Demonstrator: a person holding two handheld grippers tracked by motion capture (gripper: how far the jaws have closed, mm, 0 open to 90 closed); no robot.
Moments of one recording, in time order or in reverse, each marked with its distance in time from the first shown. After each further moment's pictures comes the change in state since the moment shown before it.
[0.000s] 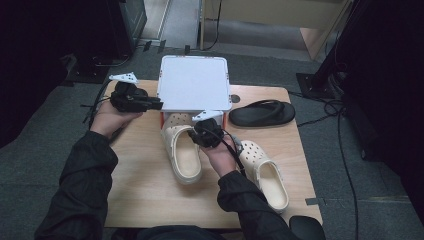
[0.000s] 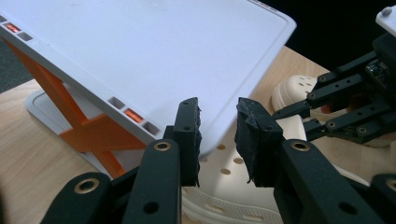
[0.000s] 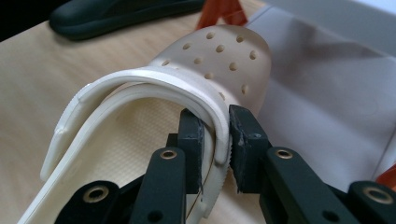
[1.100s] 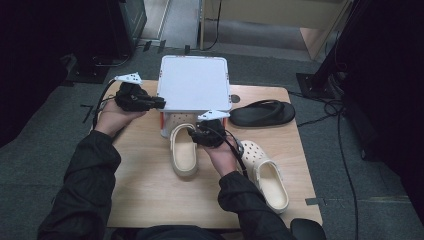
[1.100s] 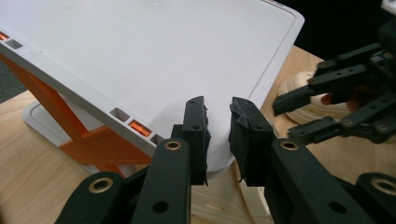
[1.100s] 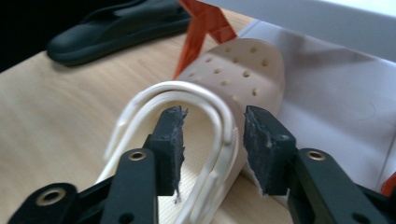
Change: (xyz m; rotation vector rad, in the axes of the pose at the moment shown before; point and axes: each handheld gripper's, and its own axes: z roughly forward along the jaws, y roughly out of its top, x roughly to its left) left arm 0.005 -0.002 0.011 0.004 -0.010 0.045; right arm -0.010 -0.011 0.002 -0.095 0.016 0.073
